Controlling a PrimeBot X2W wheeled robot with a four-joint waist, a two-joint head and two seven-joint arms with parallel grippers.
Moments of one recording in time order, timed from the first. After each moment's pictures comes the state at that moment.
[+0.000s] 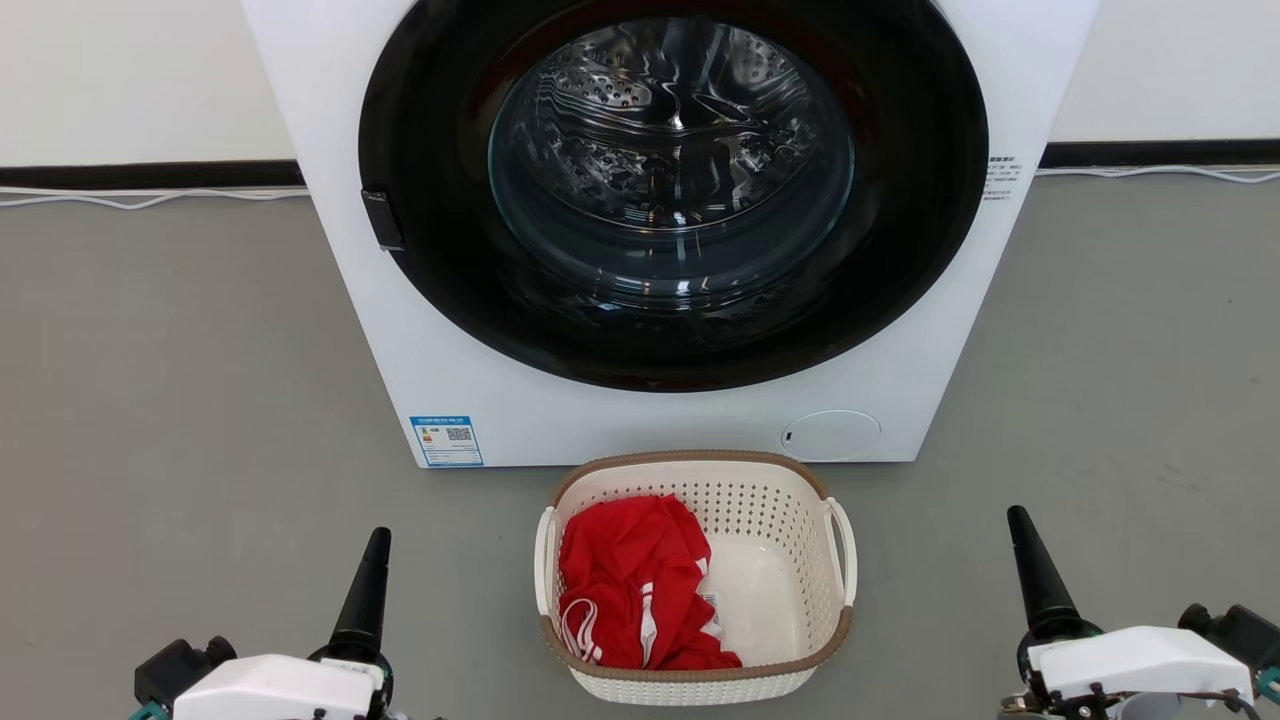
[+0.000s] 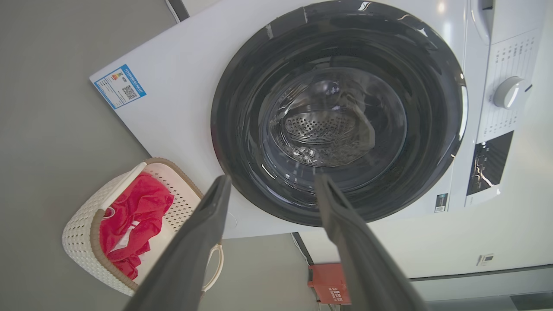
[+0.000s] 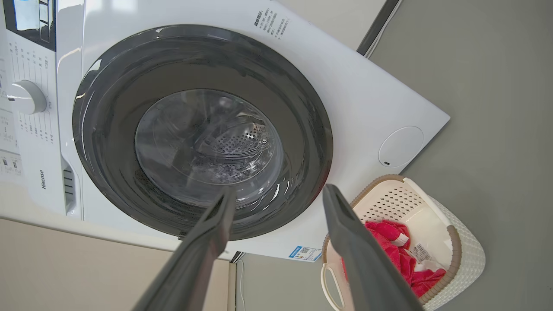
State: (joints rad) left arm -0.03 0.03 0.03 0.31 -1.27 -0.12 0.01; right arm -0.03 -0.03 -0.09 0.28 1.12 0.12 0.02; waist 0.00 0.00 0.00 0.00
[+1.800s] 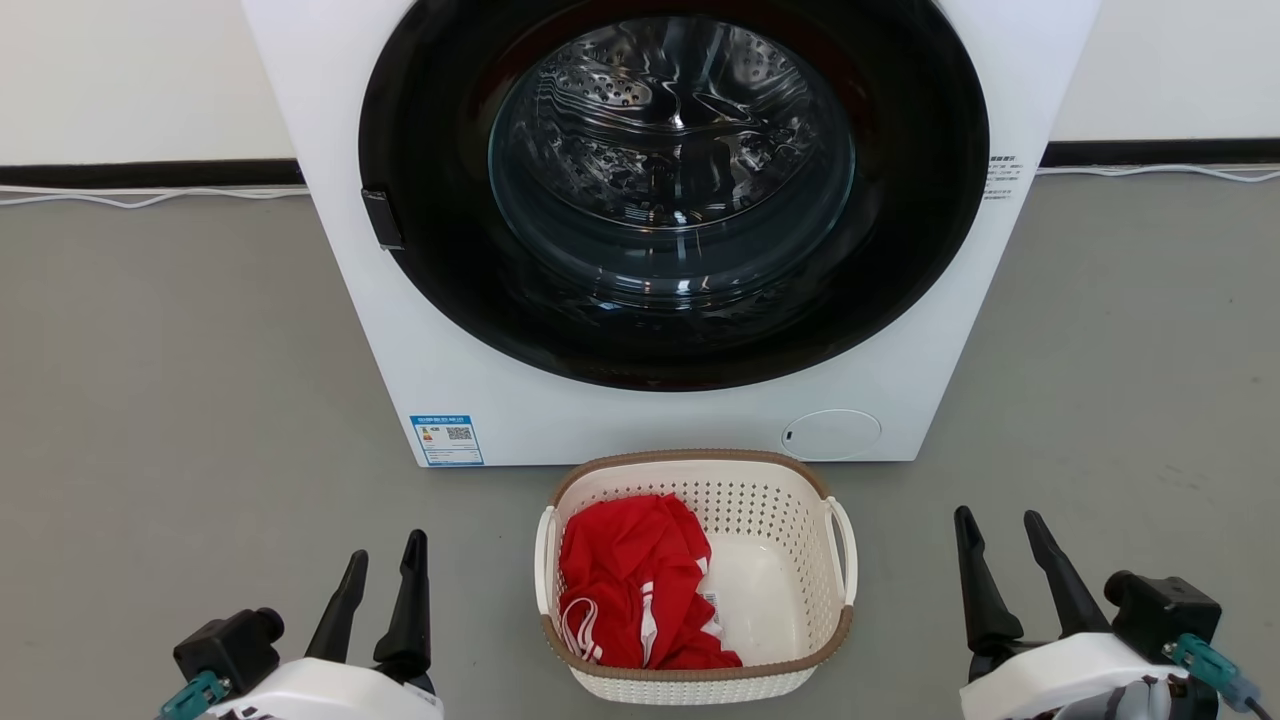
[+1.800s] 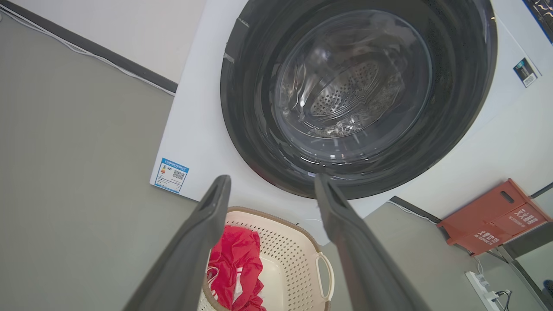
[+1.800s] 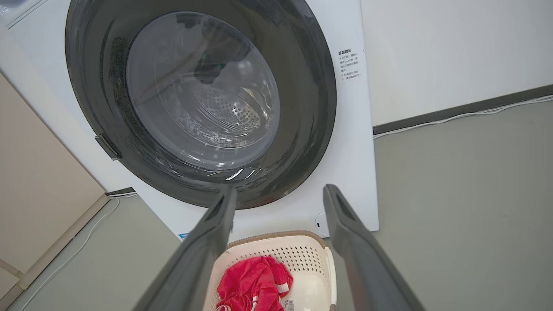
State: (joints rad) left arm -0.01 0.03 -0.02 0.27 -0.60 -0.11 -0.15; right arm -0.02 -0.04 -0.05 0.27 0.30 0.12 -0.15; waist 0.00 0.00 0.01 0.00
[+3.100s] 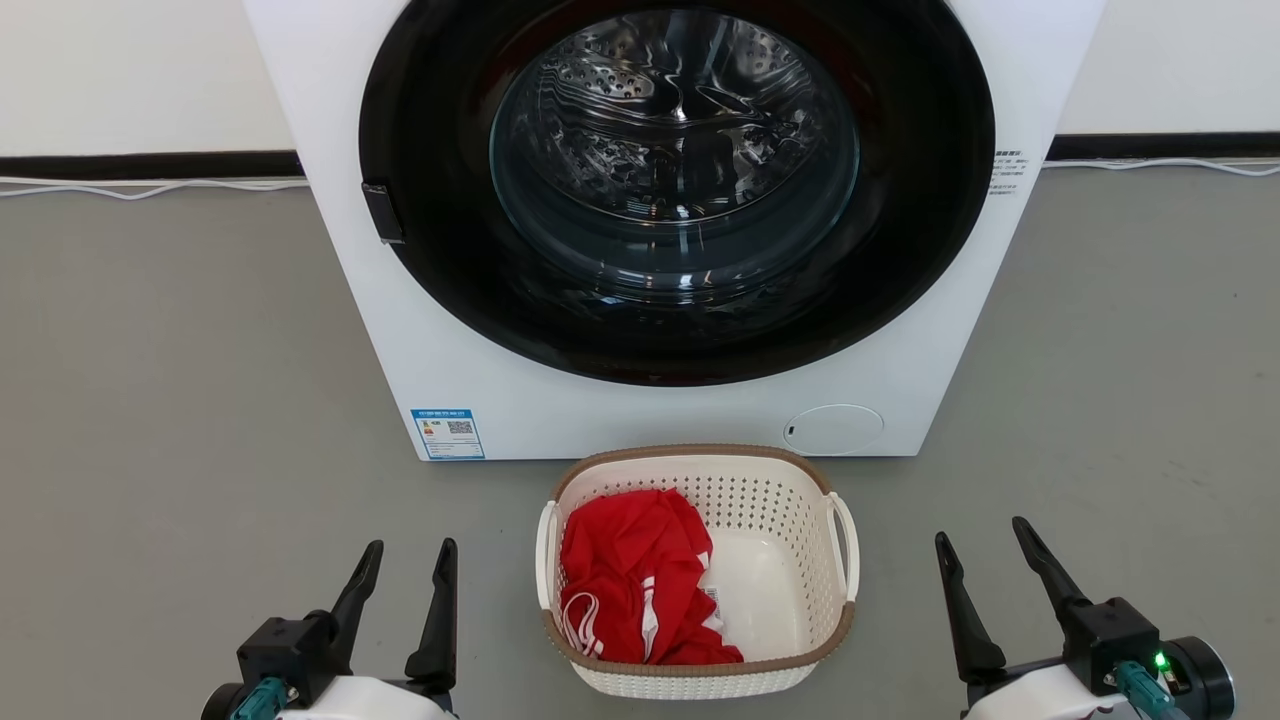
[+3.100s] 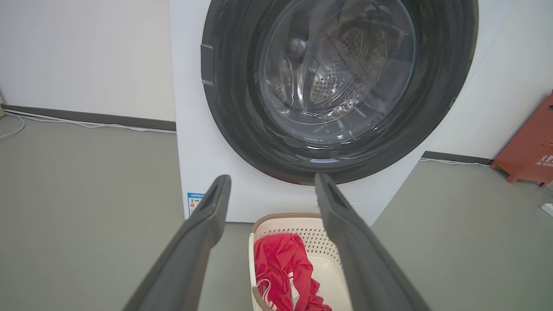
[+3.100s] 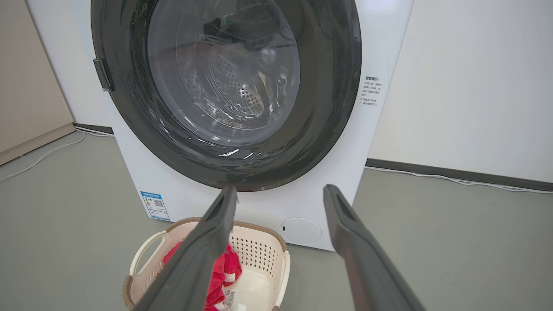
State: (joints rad) left arm 0.01 0.04 -0.05 0.26 -0.24 -0.11 -0.25; right arm -0.01 -0.04 -0.06 0.30 -0.09 0.12 -0.25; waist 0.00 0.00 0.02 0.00
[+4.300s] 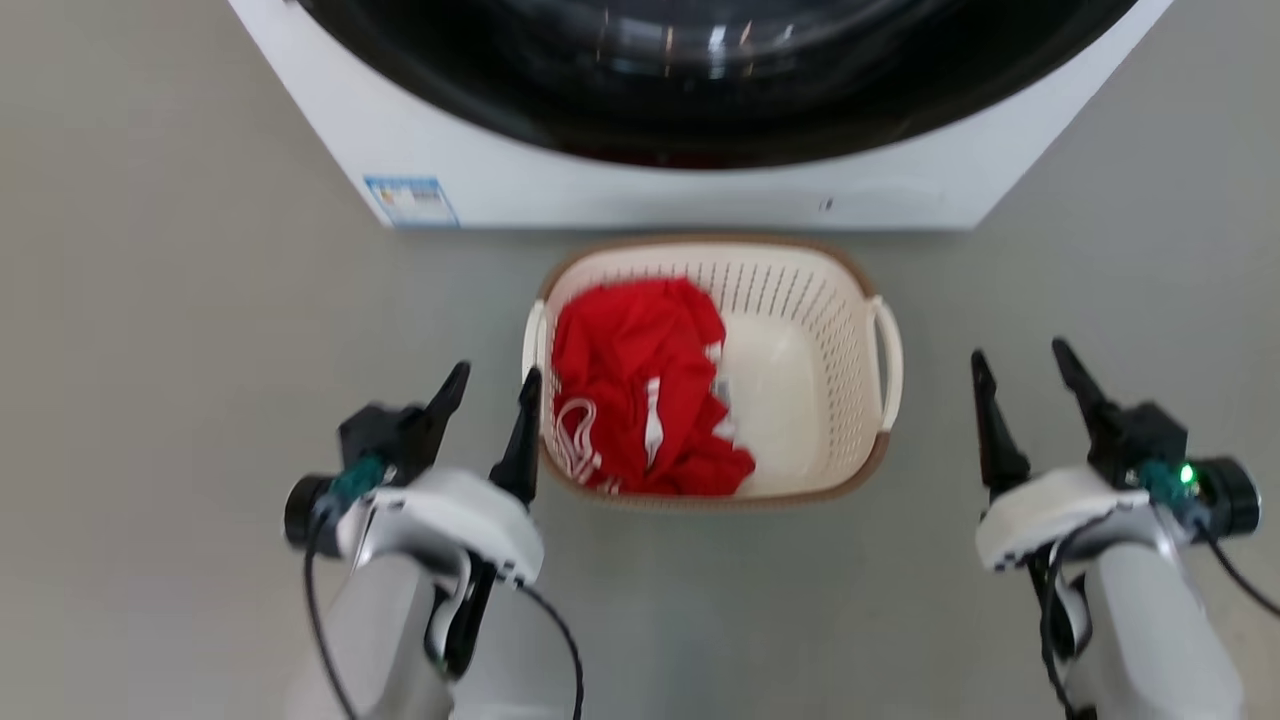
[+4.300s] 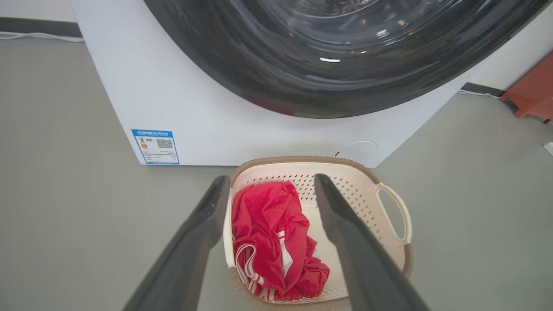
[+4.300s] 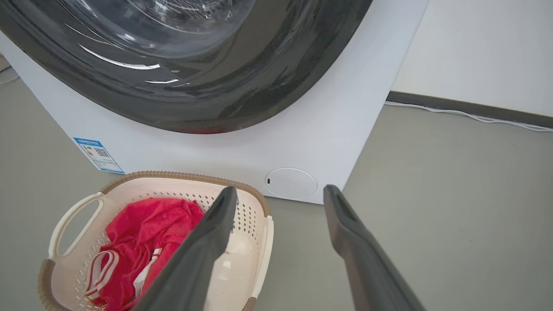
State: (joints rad) left arm -0.42 0.04 -0.26 0.57 -0.33 -0.05 -0.25; right arm -0.38 -0.05 -0.16 0.55 -0.14 0.12 -0.25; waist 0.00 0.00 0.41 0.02
